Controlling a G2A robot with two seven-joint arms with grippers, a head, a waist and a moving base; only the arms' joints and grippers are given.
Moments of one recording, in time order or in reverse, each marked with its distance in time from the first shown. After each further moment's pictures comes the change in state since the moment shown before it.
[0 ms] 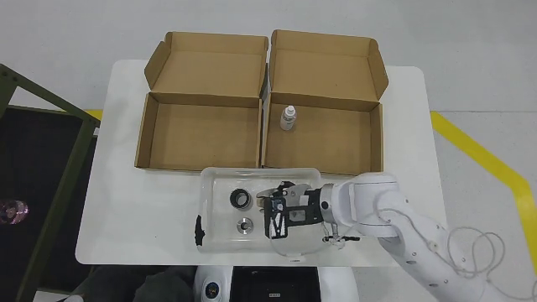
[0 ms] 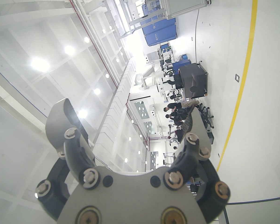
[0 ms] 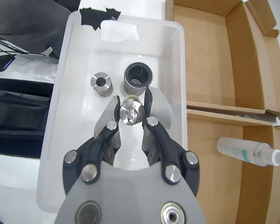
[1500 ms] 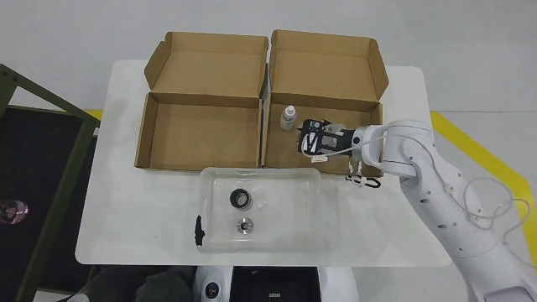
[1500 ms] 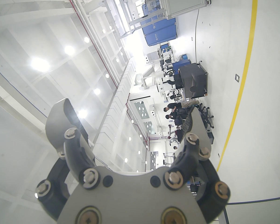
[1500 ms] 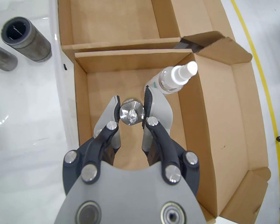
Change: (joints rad) left arm 0.000 0.000 0.000 0.000 0.000 0.000 0.000; right arm 0.227 0.001 0.100 0.351 -0.010 0.044 -0.016
